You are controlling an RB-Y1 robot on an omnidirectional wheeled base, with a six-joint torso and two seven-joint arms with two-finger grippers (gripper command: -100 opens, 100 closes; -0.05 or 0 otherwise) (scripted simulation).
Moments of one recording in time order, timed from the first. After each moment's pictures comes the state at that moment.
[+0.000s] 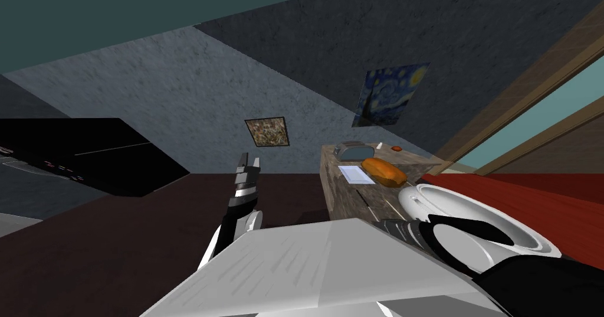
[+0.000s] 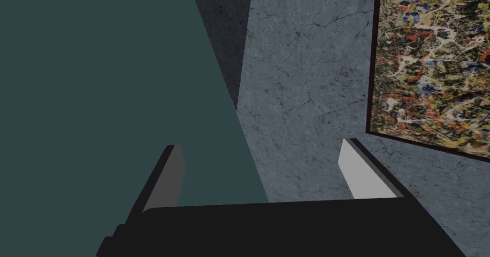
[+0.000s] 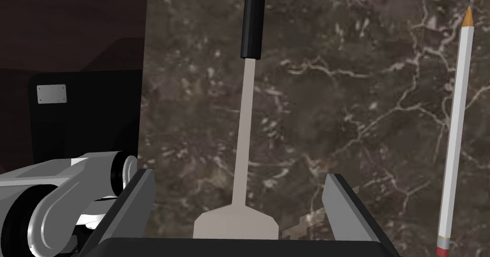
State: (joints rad) left arm 0.48 0.02 -0.04 -2.37 -0.05 -0.37 -0.03; right arm 0.67 -0.17 -0.67 -2.35 -0.75 1.54 -1.14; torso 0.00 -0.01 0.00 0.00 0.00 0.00
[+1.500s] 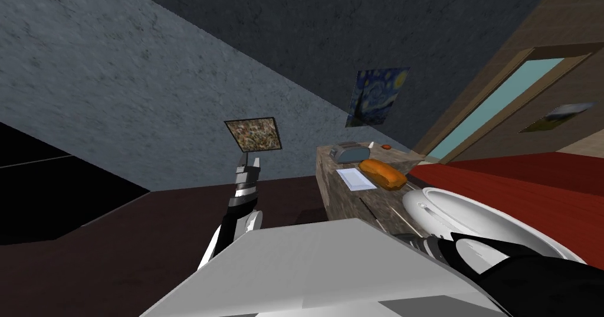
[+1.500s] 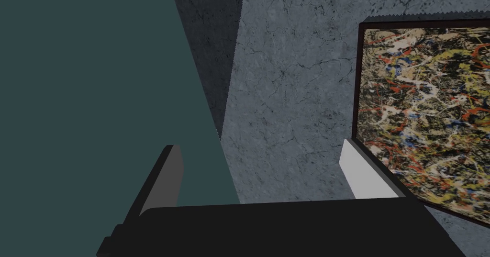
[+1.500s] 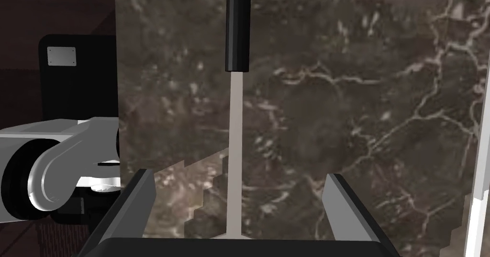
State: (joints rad) left arm 0.48 0.02 -0.04 -2.37 -0.05 -0.37 -0.03; right arm 0.67 -0.09 -0.79 -2.27 -0.81 1.63 -0.91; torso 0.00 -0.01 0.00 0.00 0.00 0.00
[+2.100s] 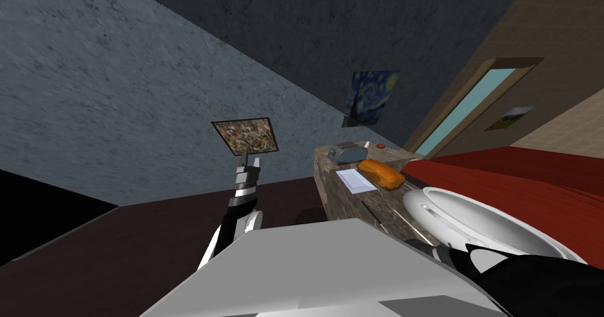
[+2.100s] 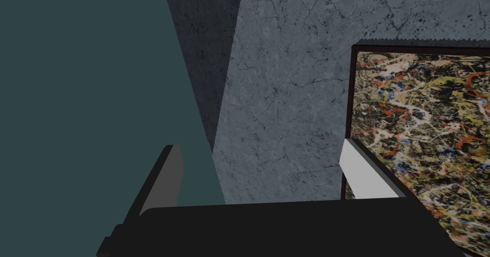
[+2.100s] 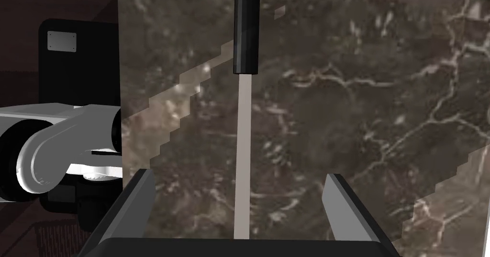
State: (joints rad) left arm 0.48 0.02 -0.04 -2.37 -0.05 -0.37 -0.03; right arm 0.67 -0.05 -0.86 -2.23 -0.83 1.64 -0.76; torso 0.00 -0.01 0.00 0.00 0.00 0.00
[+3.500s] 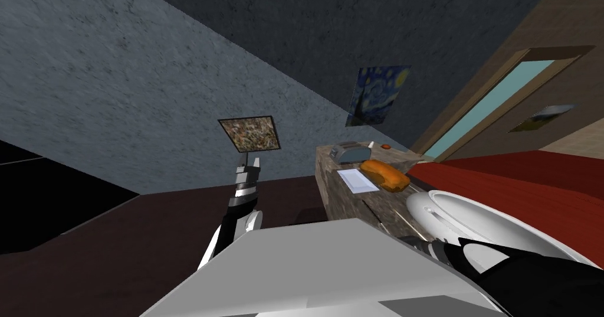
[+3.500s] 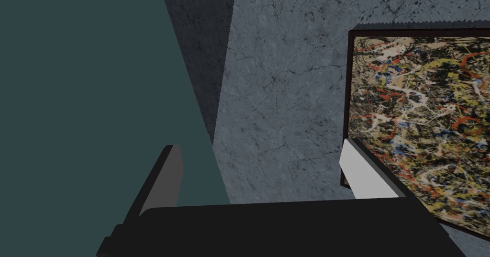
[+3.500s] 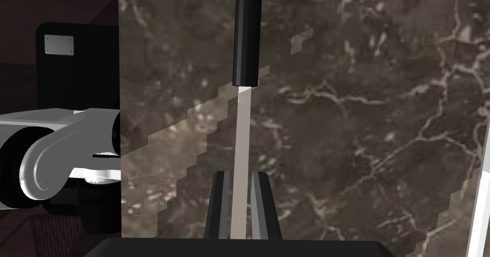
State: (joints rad) left arm 0.48 0.02 -0.04 -2.36 -0.05 -0.37 -0.03; right arm 0.67 -0.07 -0.83 -2.25 -0.82 1.63 -0.83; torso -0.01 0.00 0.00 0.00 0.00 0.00
